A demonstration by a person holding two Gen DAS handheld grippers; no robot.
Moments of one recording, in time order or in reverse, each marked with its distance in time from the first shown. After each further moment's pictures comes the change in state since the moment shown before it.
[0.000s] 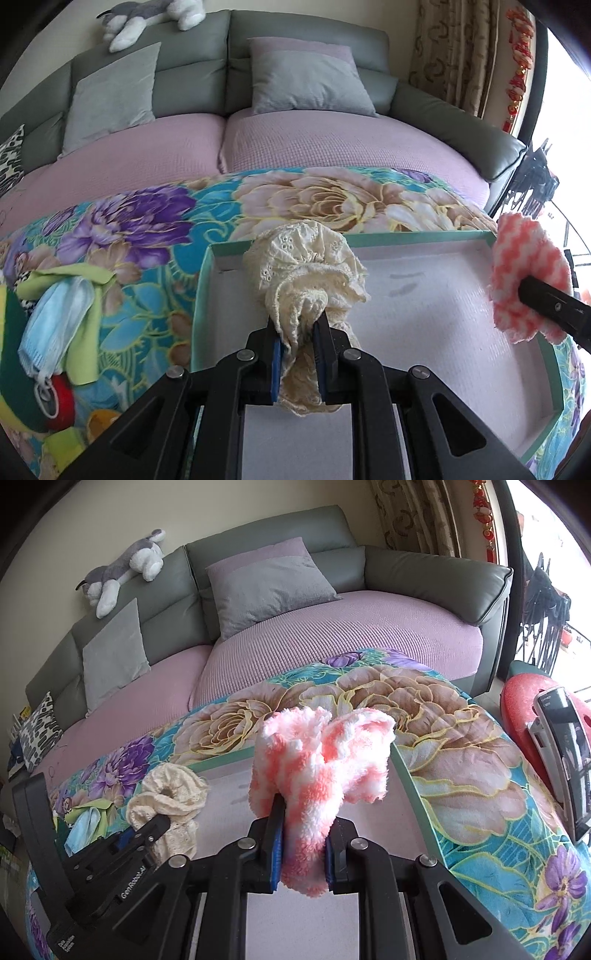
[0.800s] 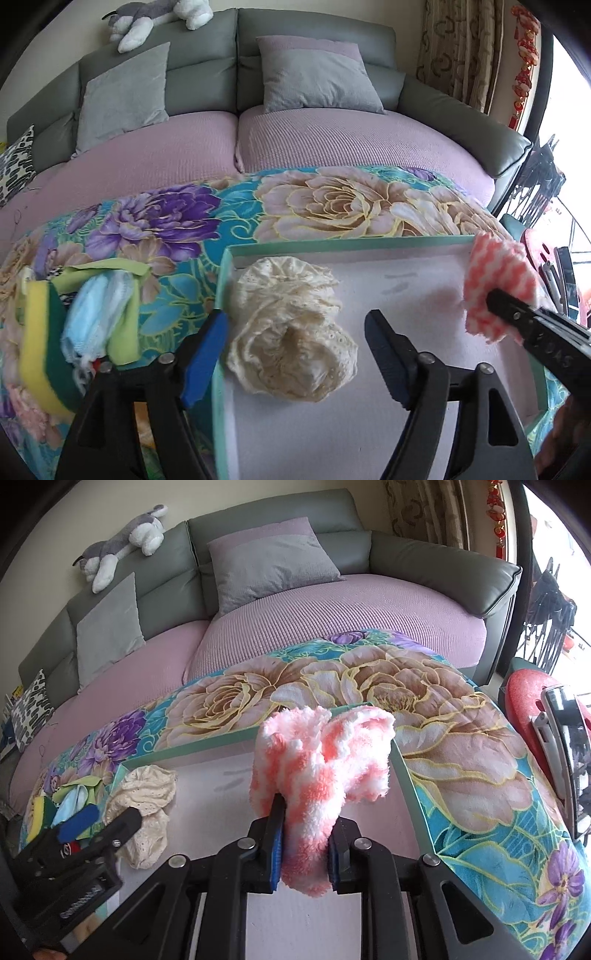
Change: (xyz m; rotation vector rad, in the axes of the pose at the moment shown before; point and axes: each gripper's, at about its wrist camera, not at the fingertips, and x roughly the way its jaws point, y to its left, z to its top) left arm -0.035 0.005 0.003 0.002 0.031 0.047; right arm 0.015 0.006 -0.006 -0.042 0.081 -0.037
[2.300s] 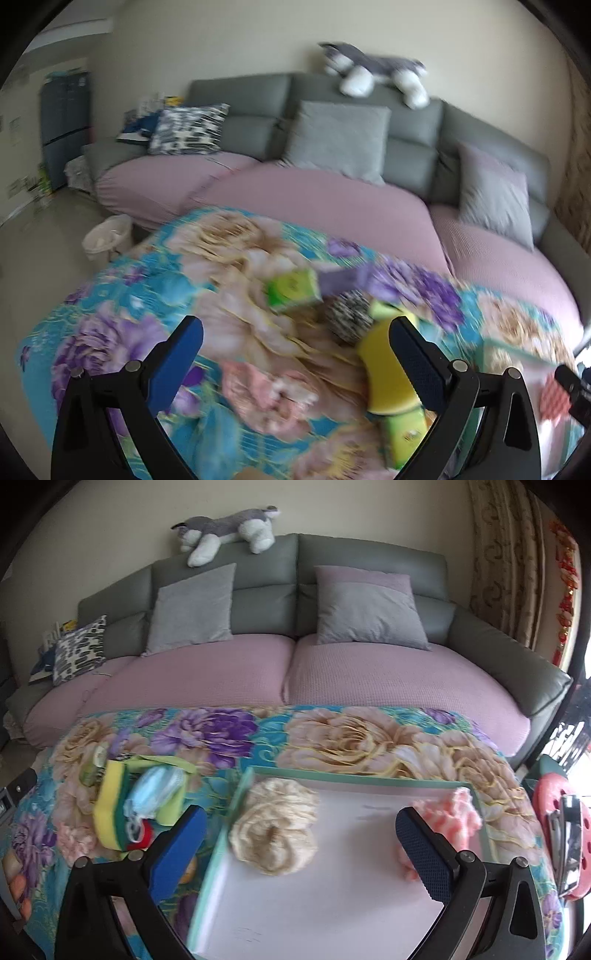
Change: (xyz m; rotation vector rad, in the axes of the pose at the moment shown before) left arm -0.160 0.232 -0.057 -0.468 -0.272 0.437; right arm -0.058 0.159 -0.009 -0.317 -0.134 0.078
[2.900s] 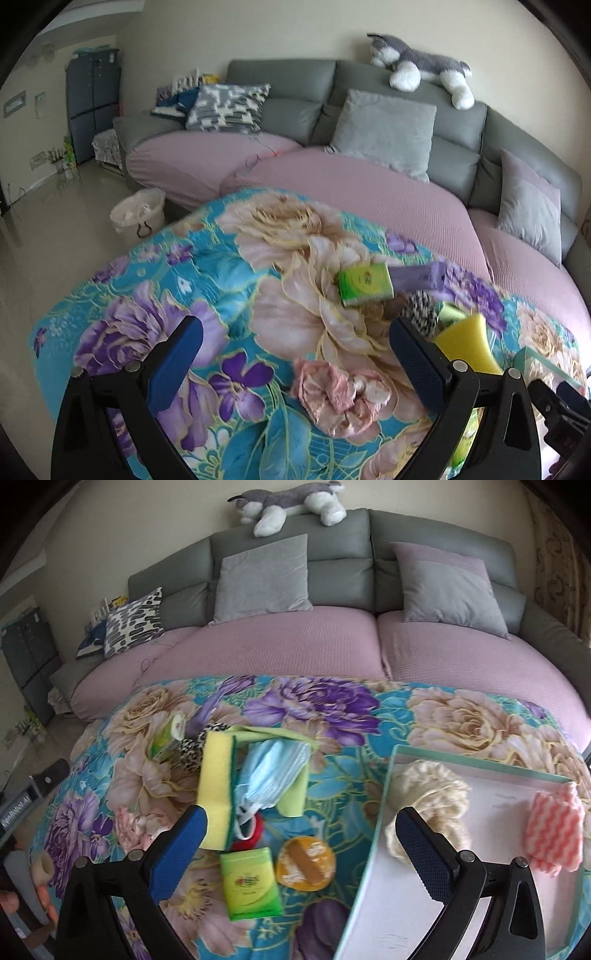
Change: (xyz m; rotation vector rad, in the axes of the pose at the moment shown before) left arm 0.028 0.059 -0.006 -0.065 0.093 0.067; right arm 0.037 0.103 -0.014 -0.056 0.099 0.218
